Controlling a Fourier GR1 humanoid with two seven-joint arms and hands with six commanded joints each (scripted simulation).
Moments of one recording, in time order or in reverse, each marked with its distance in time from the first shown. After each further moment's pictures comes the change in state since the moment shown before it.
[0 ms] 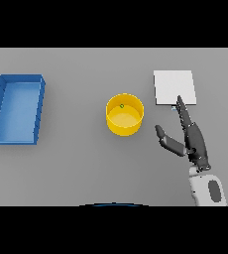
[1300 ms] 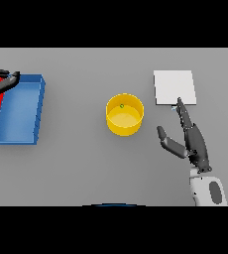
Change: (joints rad) left arm 0.894 -0.004 0.063 -0.993 0.485 -0.072 0.435; right arm 0.016 -0.007 0.002 -0.002 -0.006 0.010 -0.019
